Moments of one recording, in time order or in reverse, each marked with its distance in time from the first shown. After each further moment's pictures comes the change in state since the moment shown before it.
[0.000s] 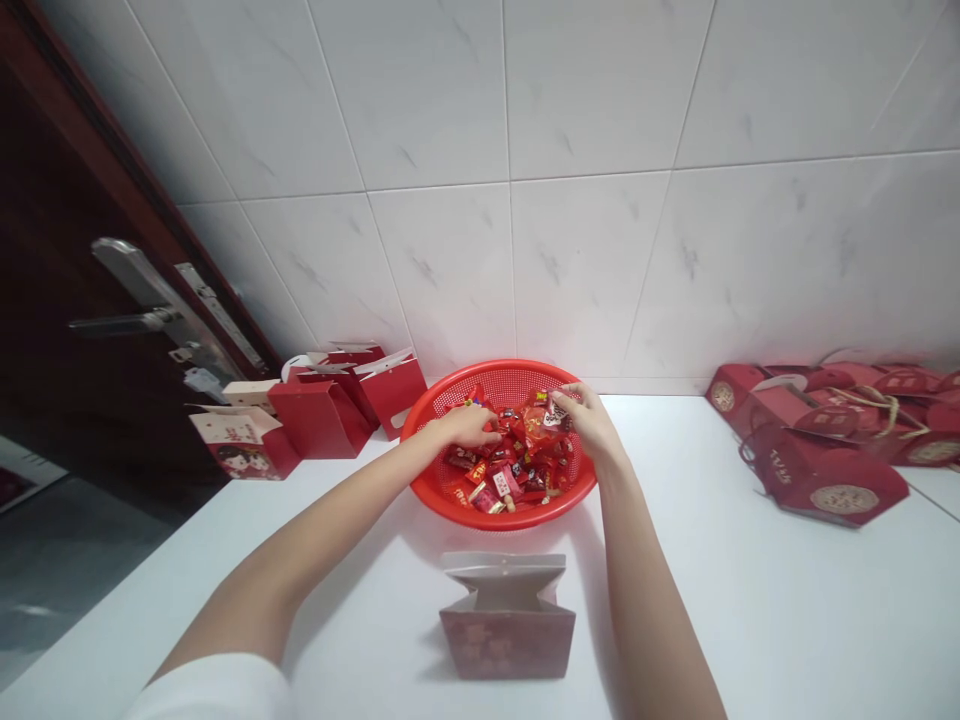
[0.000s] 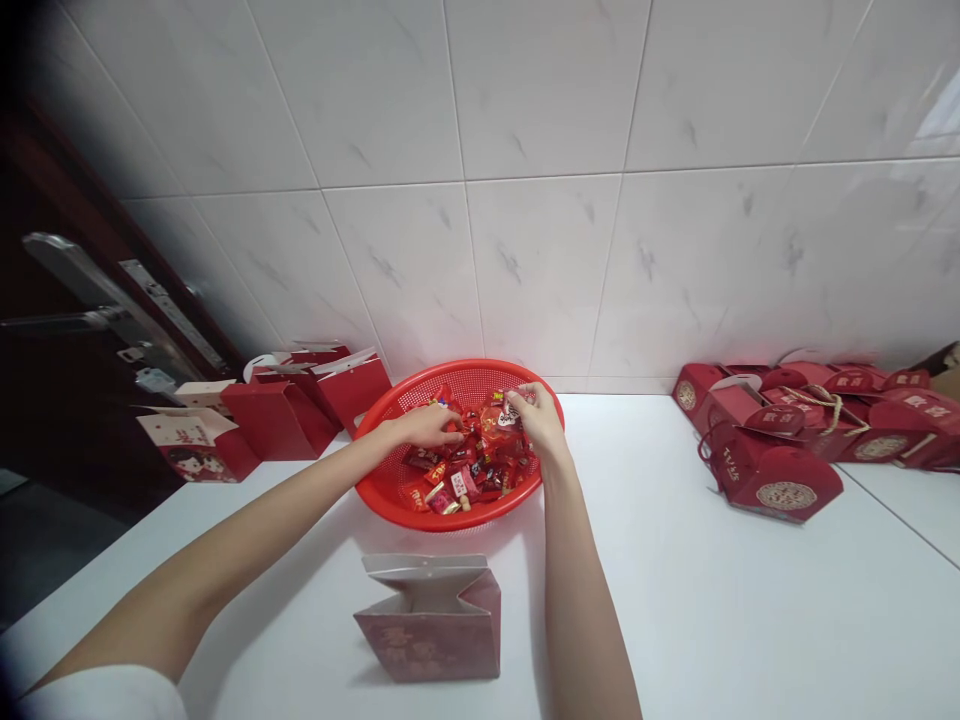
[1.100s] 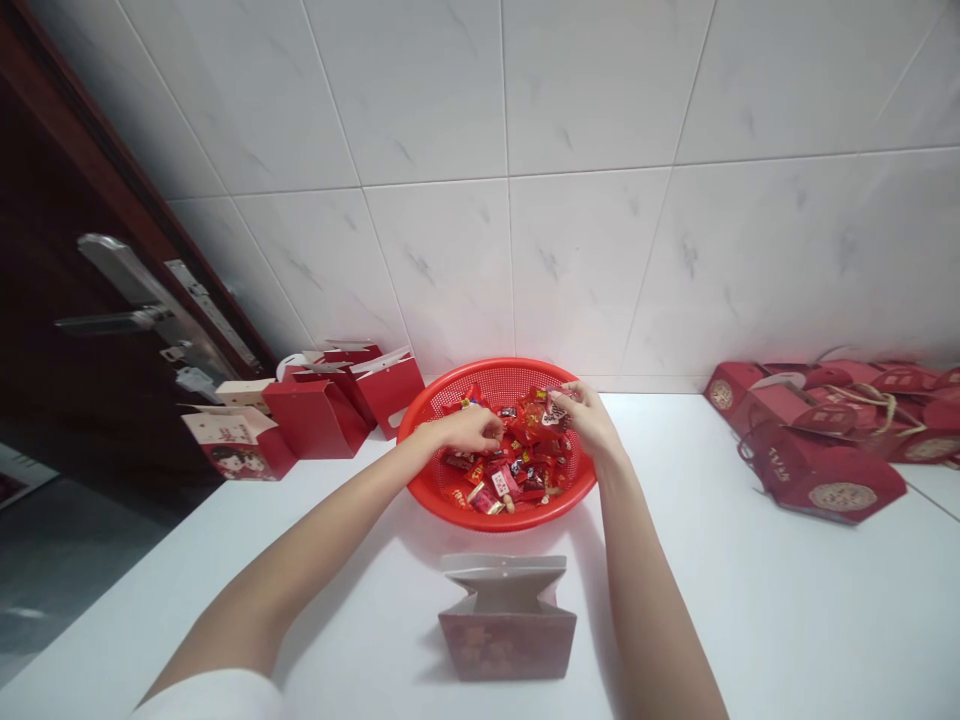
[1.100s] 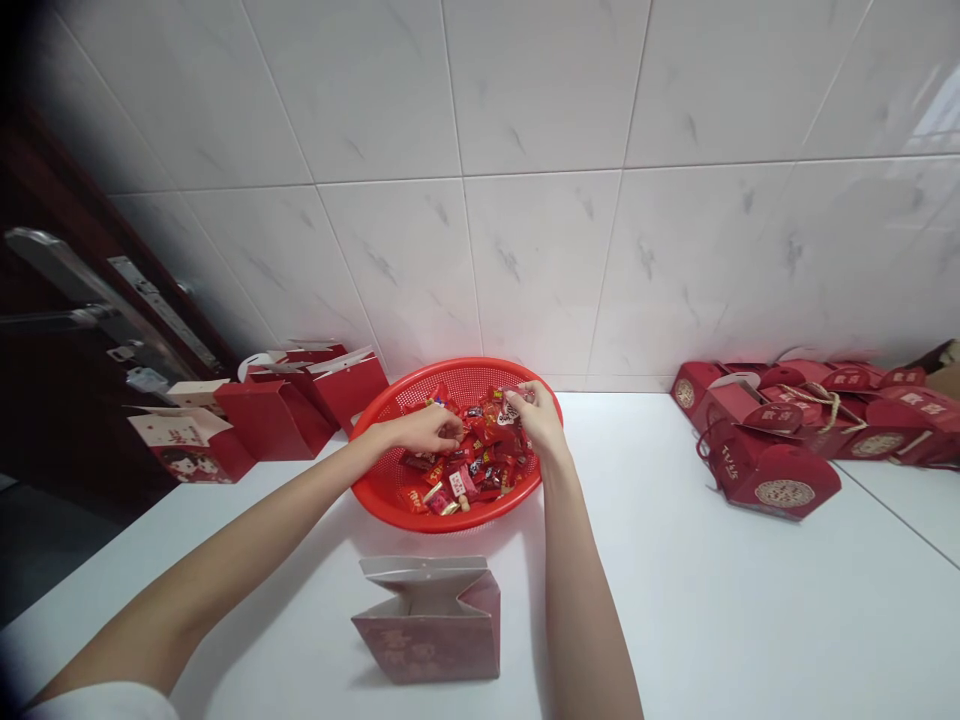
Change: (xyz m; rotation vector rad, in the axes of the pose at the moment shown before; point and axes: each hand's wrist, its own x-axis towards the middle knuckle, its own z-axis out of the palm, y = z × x) left_hand -0.012 0.003 -0.005 -0.233 -0.034 0.191; right_hand 0.003 0.004 -0.002 -0.014 -0.012 -0.058
